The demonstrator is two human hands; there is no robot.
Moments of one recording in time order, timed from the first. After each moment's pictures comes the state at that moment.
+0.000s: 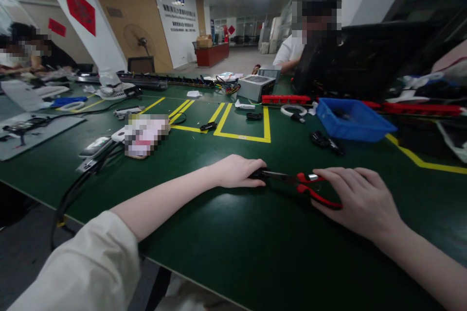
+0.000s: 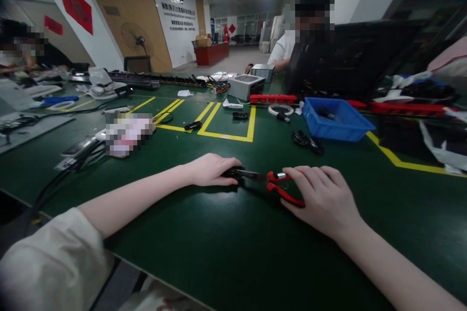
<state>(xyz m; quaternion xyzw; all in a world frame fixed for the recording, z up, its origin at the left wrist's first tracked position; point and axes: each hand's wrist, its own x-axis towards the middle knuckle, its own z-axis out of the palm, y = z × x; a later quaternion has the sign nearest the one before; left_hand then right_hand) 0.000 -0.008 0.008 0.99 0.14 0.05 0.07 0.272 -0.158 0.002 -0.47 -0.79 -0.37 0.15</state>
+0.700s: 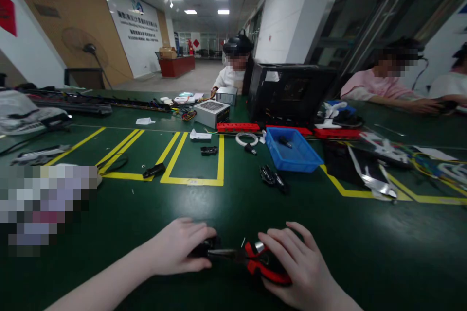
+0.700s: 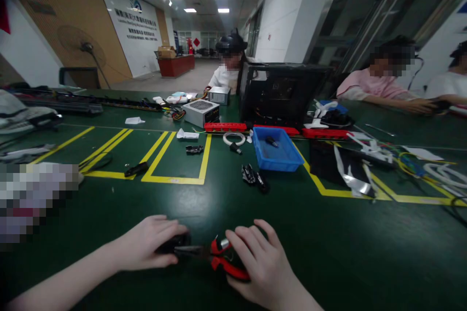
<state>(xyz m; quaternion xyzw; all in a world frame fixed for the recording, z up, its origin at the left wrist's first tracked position) 0.008 -0.013 0.003 0.97 0.13 0.01 0.20 0.283 -0.169 -0.014 -0.52 -0.78 -0.18 0.30</state>
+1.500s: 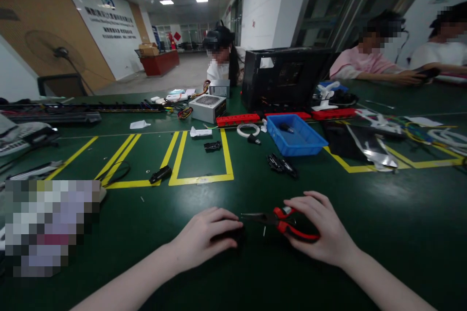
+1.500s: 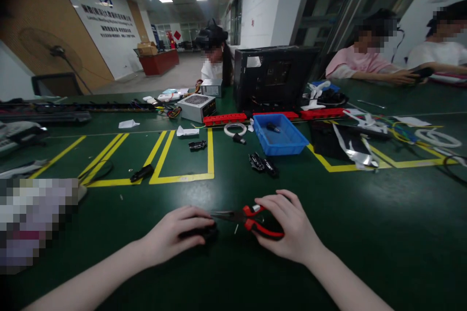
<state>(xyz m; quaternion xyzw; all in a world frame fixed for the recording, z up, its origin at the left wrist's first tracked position) 0.013 0.004 0.008 0.93 0.10 0.09 0.33 0.307 -0.153 -0.010 -0.58 -0.75 -0.14 0.29</state>
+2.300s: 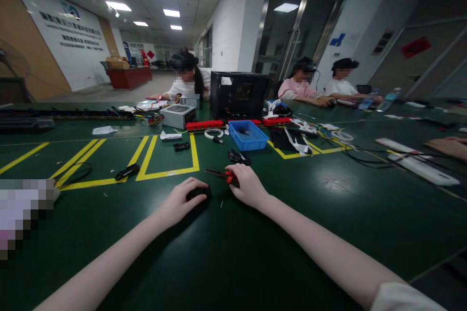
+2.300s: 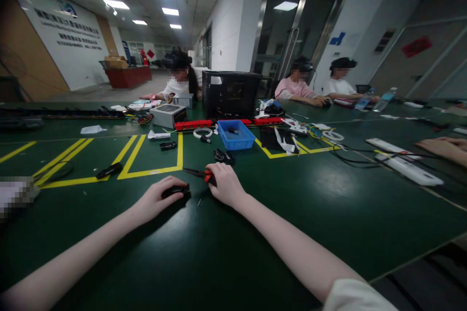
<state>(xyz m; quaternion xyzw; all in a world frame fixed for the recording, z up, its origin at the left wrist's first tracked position) 0.044 0.000 -0.007 0.90 0.14 0.19 0.37 0.272 -0.120 -0.001 -0.67 -0.69 -0.10 0.23</state>
